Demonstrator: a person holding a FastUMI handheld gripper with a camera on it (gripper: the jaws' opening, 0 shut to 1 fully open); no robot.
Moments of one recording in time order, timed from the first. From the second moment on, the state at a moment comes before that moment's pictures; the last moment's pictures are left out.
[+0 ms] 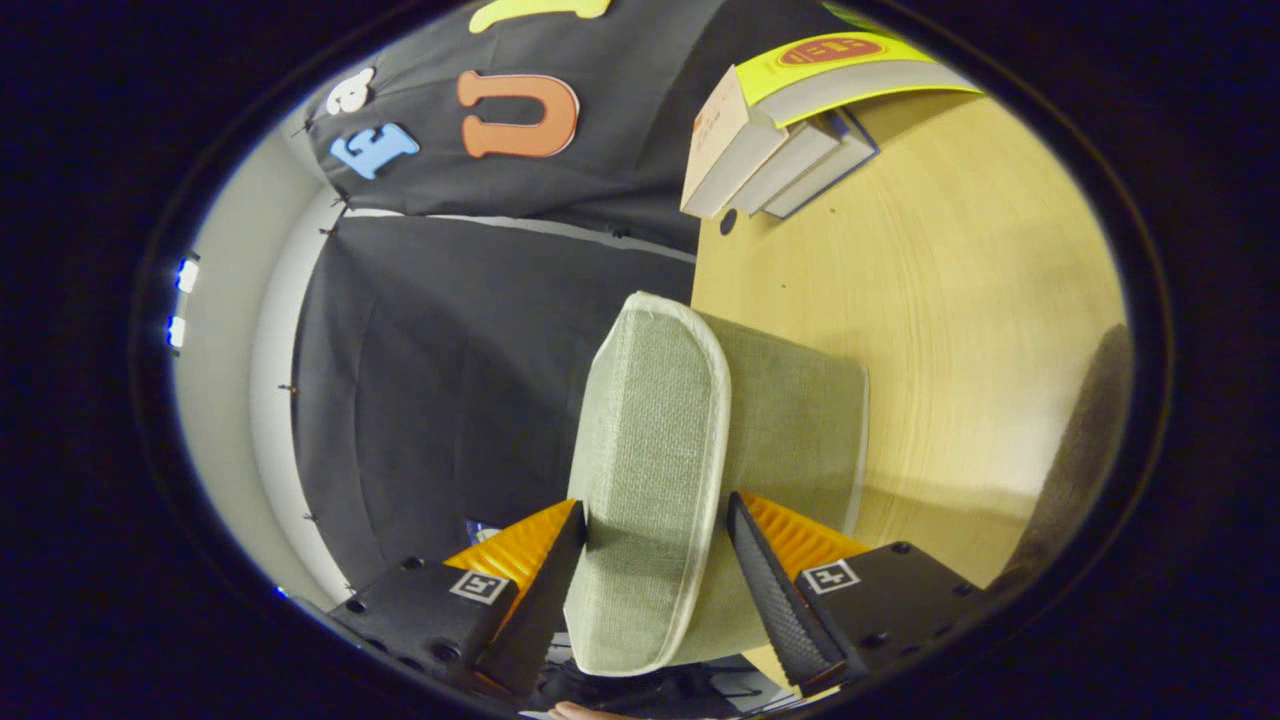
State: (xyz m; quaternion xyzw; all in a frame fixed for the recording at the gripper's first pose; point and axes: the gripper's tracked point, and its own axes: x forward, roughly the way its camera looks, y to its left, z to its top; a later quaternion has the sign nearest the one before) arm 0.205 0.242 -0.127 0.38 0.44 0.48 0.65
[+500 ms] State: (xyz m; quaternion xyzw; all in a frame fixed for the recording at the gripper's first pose) arm 0.210 0.236 -0.134 0.36 0.41 0.47 0.70
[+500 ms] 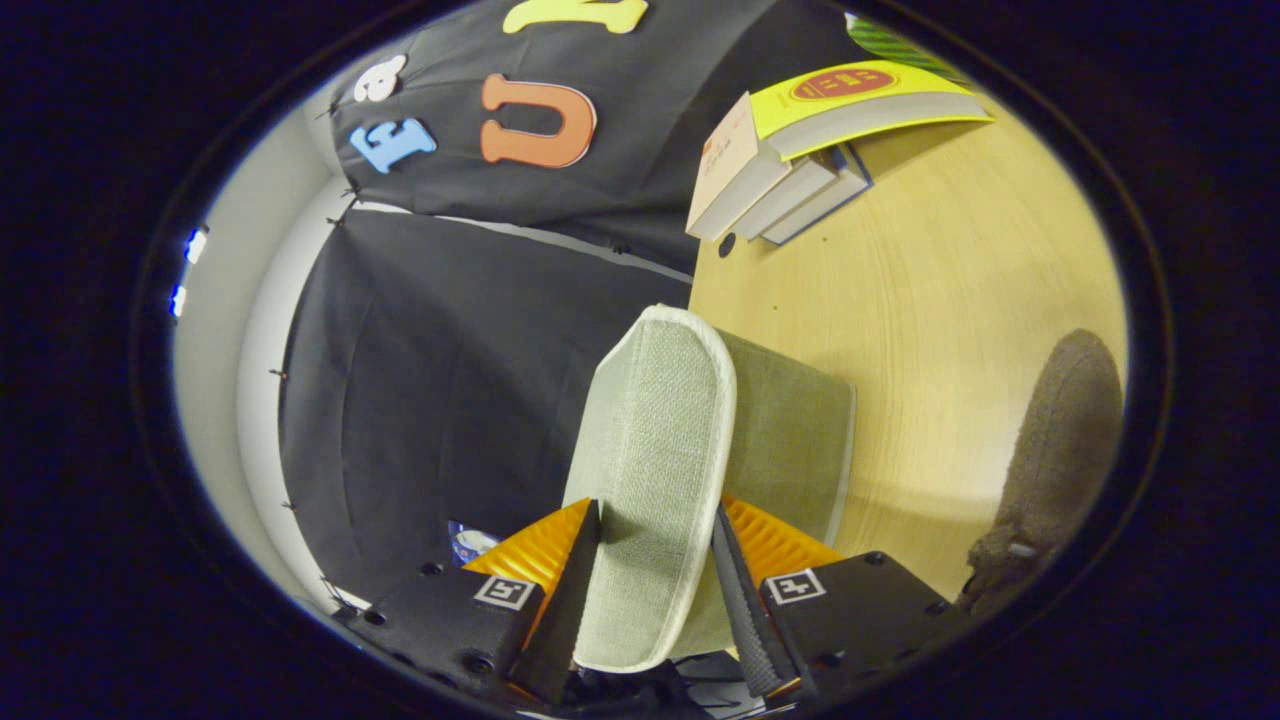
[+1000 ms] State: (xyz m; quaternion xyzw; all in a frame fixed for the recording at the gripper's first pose) arm 0.220 0.218 -0.112 0.32 0.37 0.43 0.76
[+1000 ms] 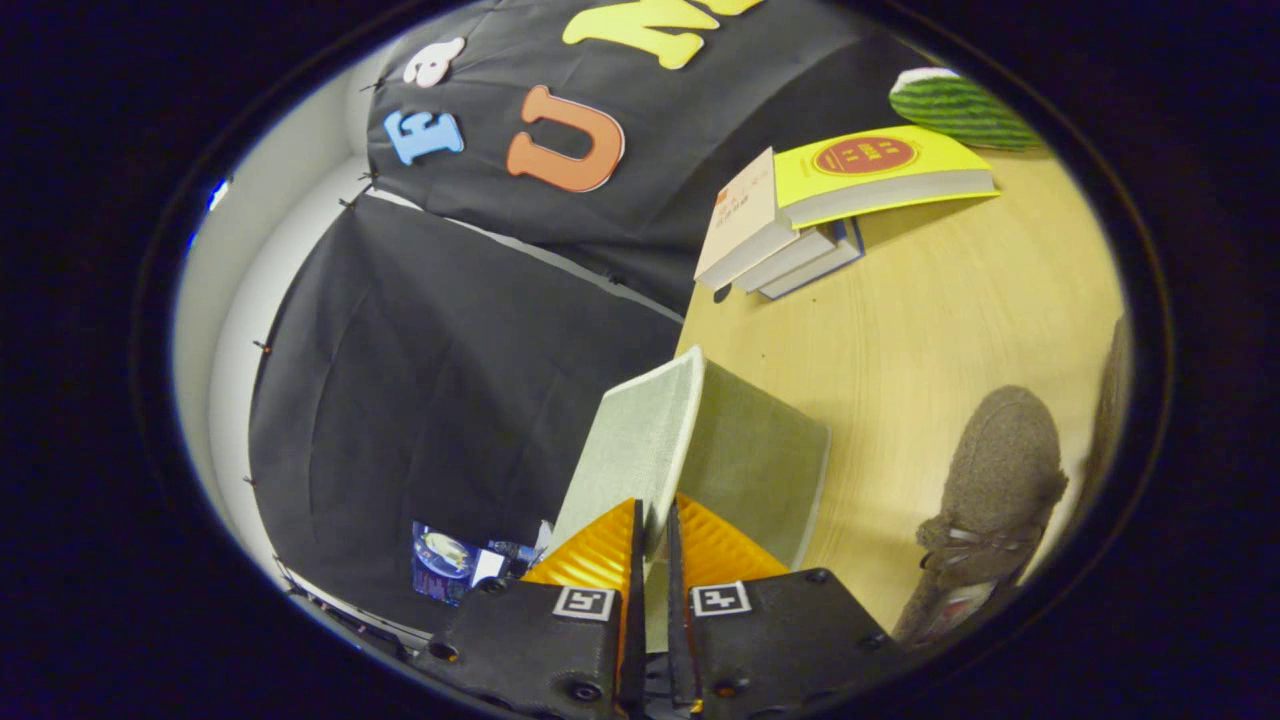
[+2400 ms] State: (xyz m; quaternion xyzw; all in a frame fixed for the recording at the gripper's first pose) arm 0.160 0.389 0.062 0.26 0.32 0.38 0.83
